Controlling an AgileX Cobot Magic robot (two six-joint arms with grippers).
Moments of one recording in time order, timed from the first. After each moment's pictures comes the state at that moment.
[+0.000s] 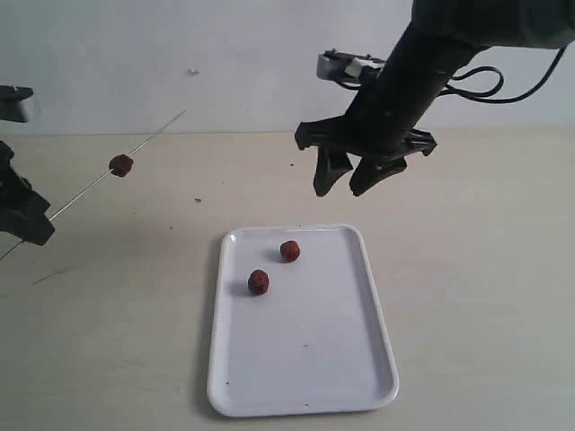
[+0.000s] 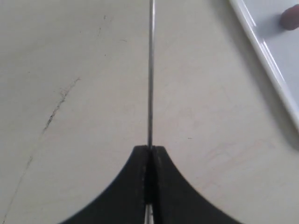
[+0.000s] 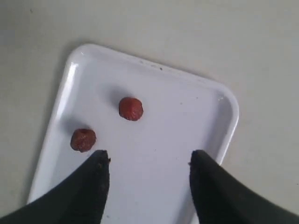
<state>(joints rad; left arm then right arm) -0.04 1.64 -1.11 -0.37 0.94 0.68 0.22 2.04 -1.64 0.35 1.02 -0.08</state>
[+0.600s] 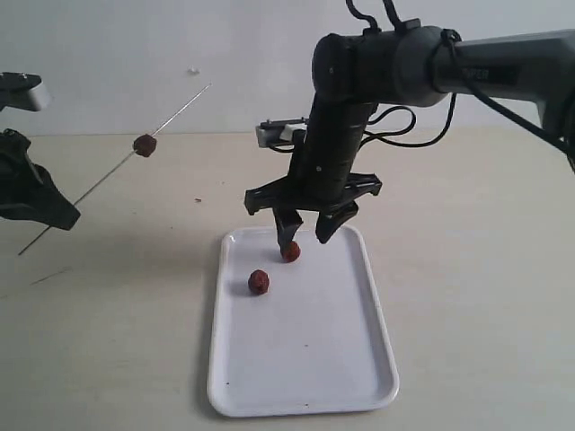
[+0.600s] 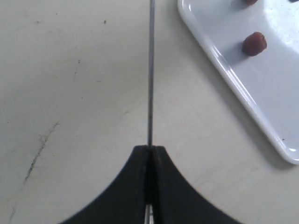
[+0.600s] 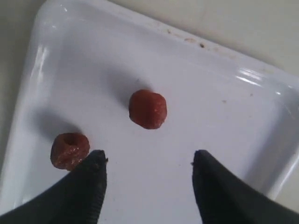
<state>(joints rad) -0.04 1.64 -1.09 -0.55 0.89 0.88 0.37 2.25 -1.80 0.19 1.10 0.07</state>
